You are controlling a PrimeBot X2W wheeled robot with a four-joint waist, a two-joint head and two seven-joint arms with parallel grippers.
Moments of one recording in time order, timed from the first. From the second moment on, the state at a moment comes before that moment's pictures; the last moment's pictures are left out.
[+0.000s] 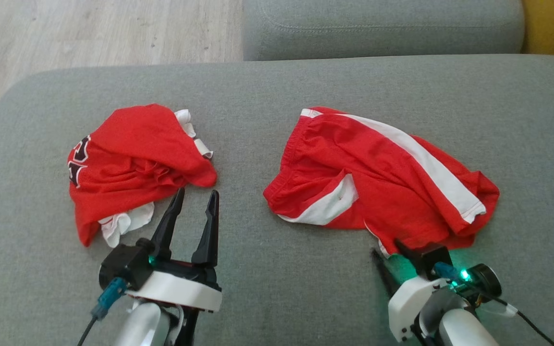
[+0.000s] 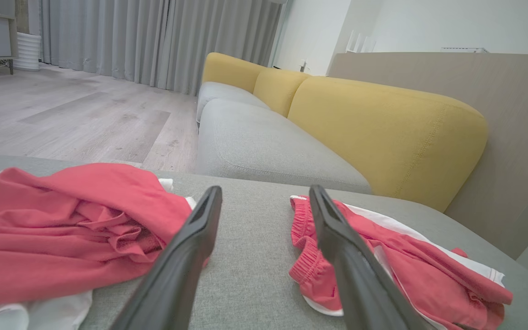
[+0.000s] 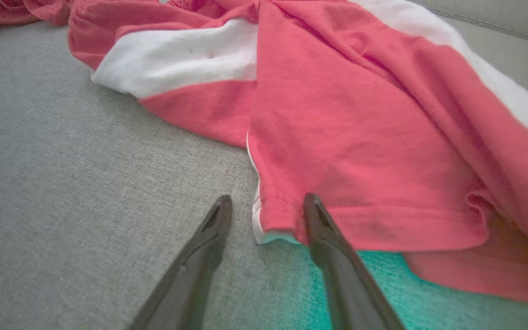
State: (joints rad) left arm -0.16 0.07 -0.34 0.29 -0.40 -0.12 -0.25; right arm -0.15 -0.05 0.23 0.59 -0.05 0.13 -0.02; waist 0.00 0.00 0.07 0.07
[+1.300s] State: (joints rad) left arm -0.12 0.07 -0.33 0.30 -0.40 -0.12 -0.25; right arm 0.03 -0.12 0.04 0.13 0.09 0.13 0.00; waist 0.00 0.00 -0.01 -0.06
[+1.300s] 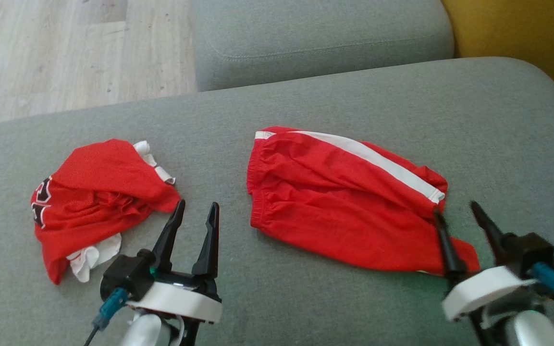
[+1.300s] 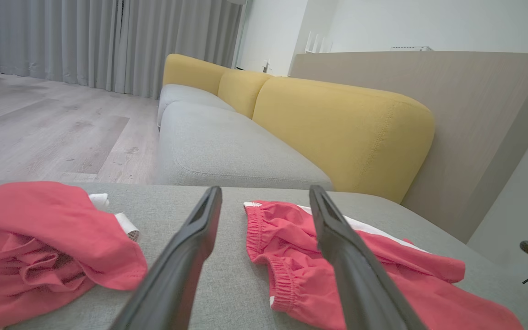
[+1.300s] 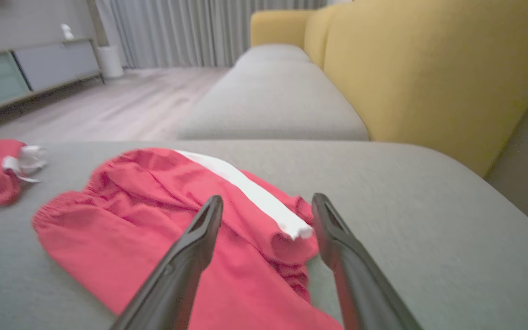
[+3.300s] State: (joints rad) left arm -0.22 0.07 -0.41 0.32 -0.41 -0.13 -0.25; right arm -0.49 -0.17 0.96 0.63 0.86 0.13 -0.10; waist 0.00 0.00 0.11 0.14
